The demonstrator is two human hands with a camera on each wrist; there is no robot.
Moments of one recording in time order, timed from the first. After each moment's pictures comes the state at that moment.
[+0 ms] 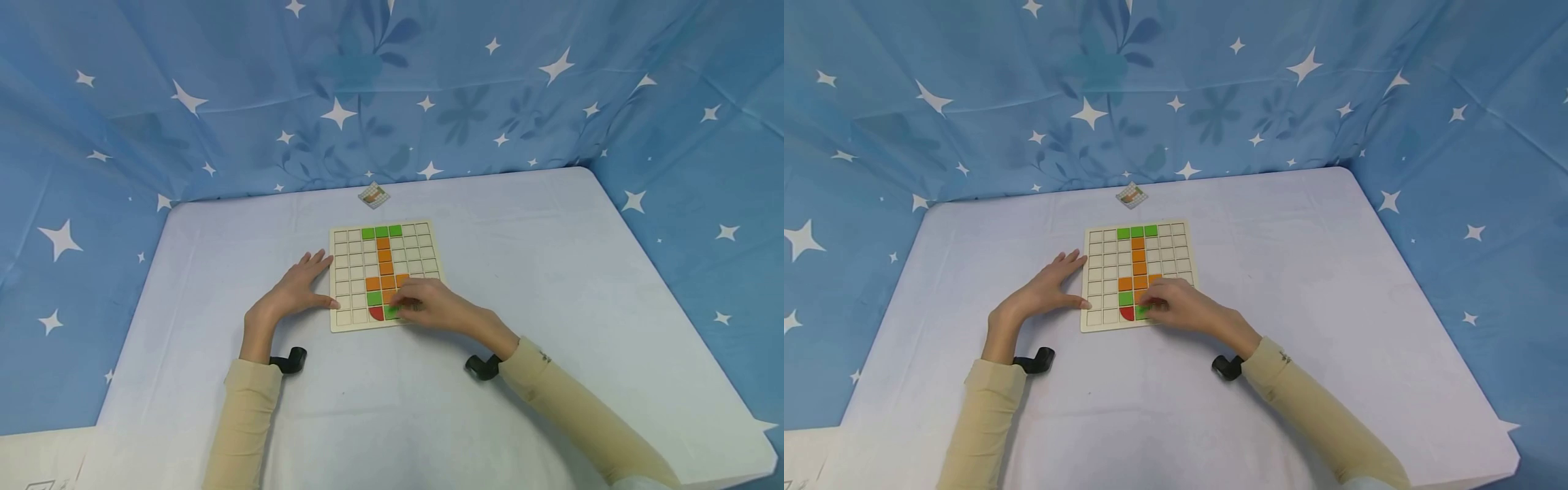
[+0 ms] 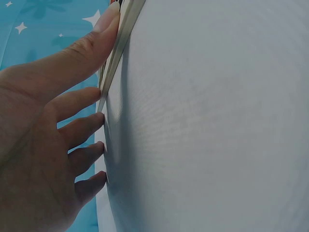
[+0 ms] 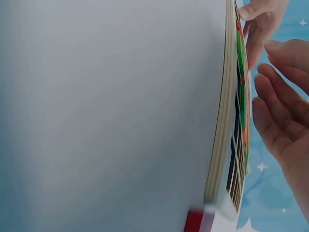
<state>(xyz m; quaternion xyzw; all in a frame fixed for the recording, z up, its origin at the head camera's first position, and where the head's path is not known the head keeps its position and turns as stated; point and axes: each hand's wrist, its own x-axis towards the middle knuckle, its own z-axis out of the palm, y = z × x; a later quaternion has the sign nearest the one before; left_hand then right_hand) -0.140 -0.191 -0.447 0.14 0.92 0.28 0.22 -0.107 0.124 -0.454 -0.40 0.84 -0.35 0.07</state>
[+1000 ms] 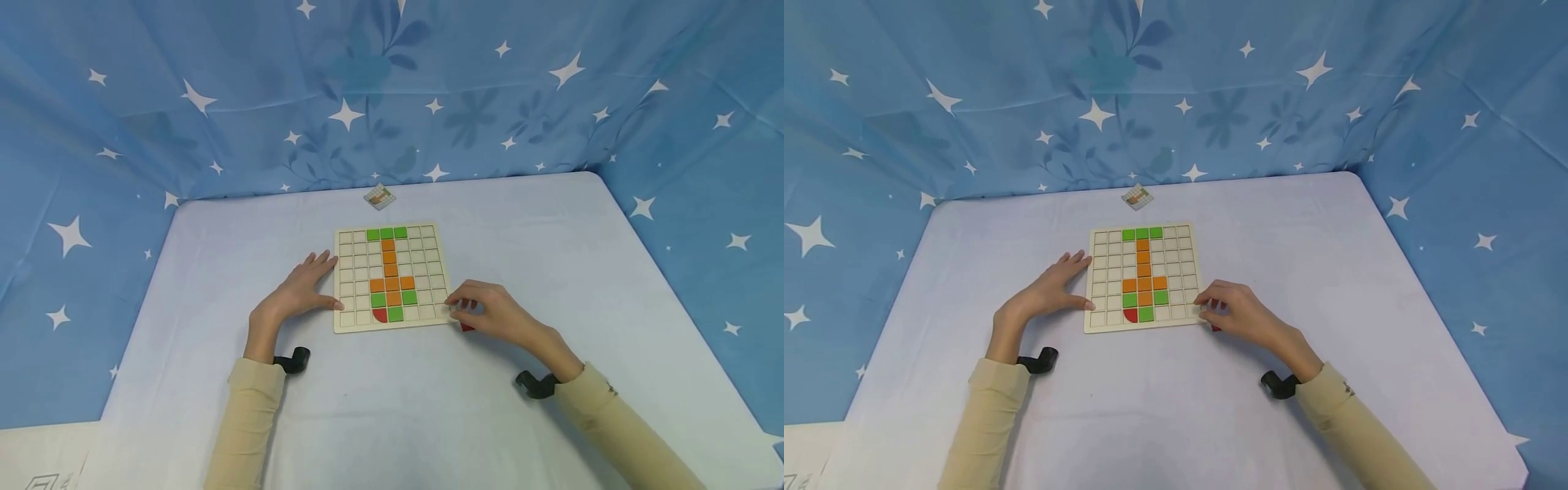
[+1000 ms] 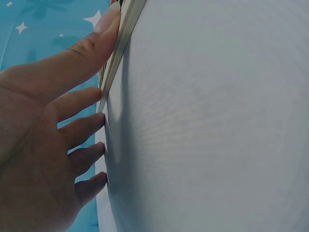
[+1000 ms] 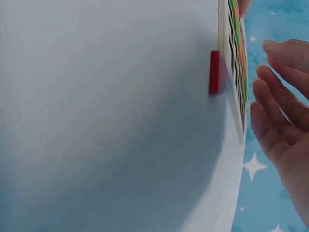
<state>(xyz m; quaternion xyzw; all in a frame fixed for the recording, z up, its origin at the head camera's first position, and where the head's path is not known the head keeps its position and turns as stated) -0.140 -0.191 -0.450 0.14 0.92 0.28 0.22 -0.086 0.202 -0.450 -0.33 0.87 -0.36 0.01</state>
